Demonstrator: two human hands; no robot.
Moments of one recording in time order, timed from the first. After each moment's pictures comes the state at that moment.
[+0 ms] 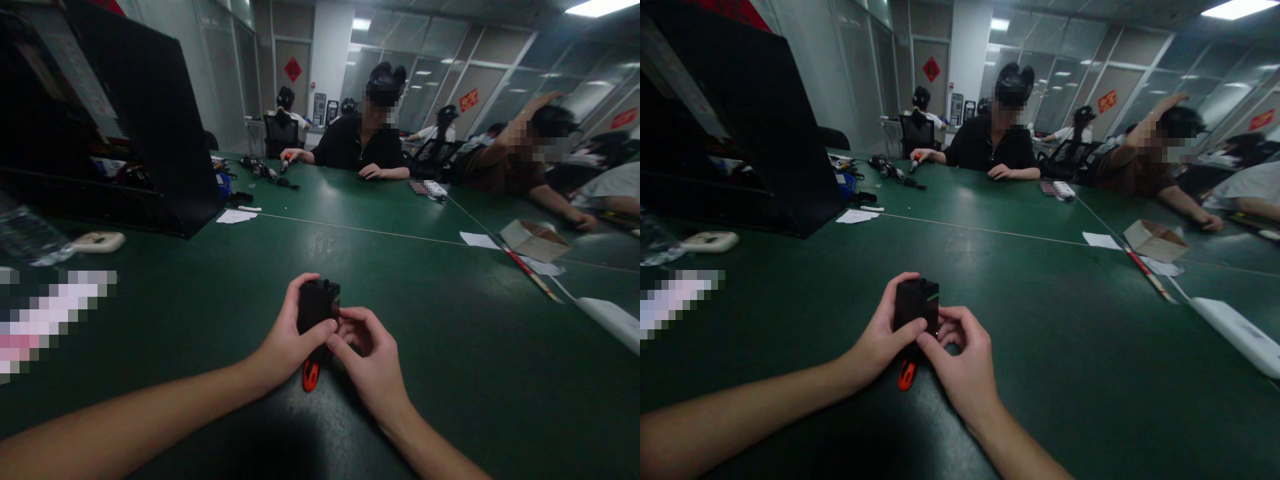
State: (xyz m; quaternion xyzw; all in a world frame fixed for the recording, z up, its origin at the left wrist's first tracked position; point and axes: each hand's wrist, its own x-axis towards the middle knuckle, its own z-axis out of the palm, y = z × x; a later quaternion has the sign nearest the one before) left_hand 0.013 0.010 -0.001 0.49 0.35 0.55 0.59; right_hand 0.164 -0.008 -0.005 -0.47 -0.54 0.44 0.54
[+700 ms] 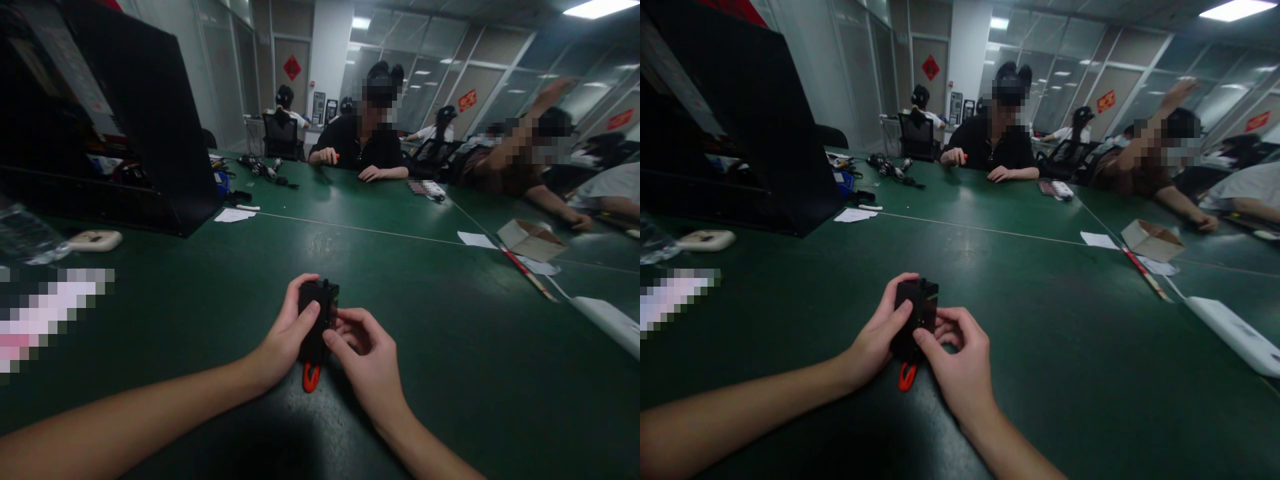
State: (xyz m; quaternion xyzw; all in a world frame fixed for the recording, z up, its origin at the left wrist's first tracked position) left_hand 0.014 0.012 -0.013 0.44 0.32 0.53 0.65; right_hand 0.160 -0.011 -0.006 -0.49 -0.52 0.44 0.54
